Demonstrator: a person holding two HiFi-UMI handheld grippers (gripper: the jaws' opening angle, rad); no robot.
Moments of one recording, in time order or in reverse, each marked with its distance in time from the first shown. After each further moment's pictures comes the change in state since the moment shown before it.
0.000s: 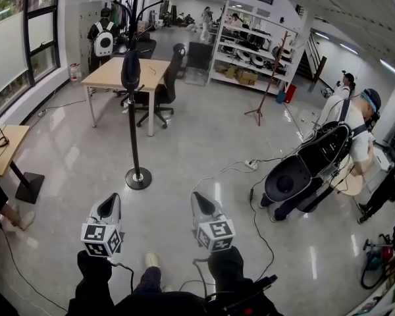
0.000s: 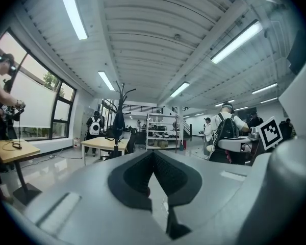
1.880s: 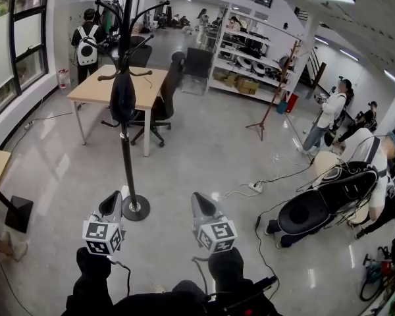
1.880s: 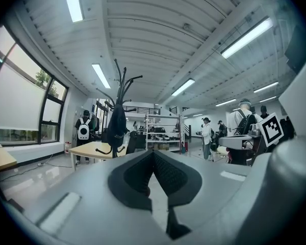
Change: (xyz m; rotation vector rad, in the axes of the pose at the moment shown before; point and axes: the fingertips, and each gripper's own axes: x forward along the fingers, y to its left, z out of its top) left arm 0.290 0.142 0.044 0.022 -0.022 -0.054; right arm 0.293 -0.099 0.030 -0.031 -0.030 -0.012
